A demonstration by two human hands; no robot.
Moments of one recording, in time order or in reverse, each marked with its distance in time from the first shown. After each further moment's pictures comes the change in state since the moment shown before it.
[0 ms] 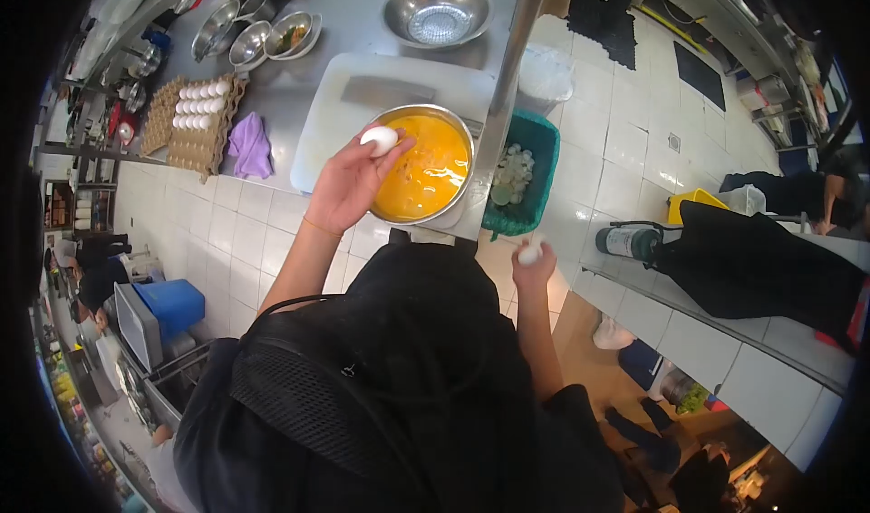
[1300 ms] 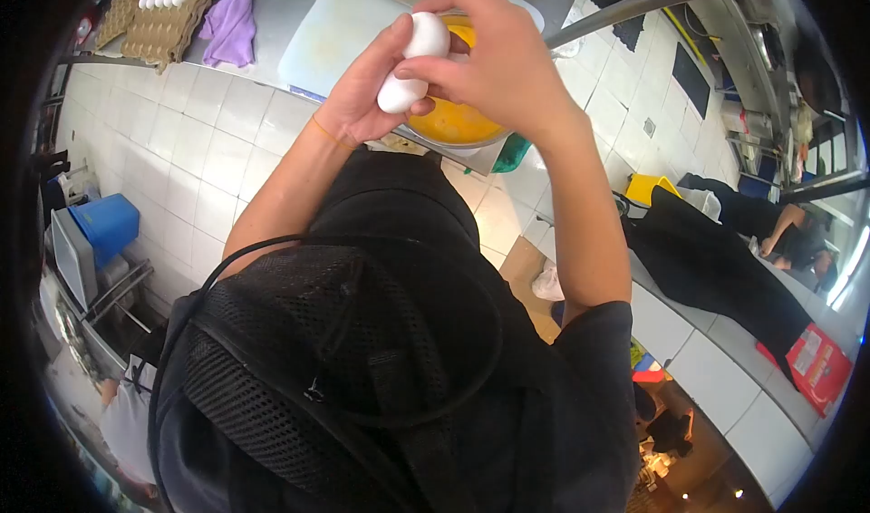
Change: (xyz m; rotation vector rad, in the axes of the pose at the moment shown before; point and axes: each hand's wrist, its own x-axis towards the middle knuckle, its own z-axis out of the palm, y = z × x) left_hand -0.018 0.011 -0.023 0.172 -0.253 0.004; right_hand -0.256 0.083 0.351 -1.696 -1.291 -0.983
